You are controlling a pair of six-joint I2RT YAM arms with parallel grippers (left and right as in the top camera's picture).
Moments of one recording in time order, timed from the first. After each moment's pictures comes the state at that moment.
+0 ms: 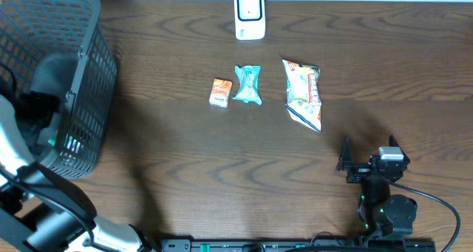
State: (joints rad) left arm 0.67 1.77 1.53 -1.20 0.03 -0.66; right arm -0.02 0.01 0.01 -0.07 -0.01 -0.02
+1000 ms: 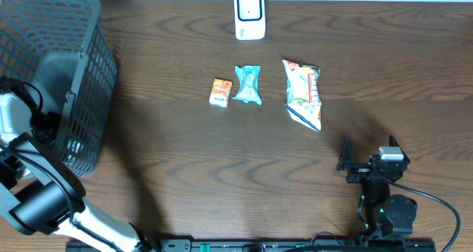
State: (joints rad) left arm 0.67 1.93 1.40 -1.10 0.02 -0.59; right arm -0.02 0.01 0.01 -0.07 -0.01 -0.02
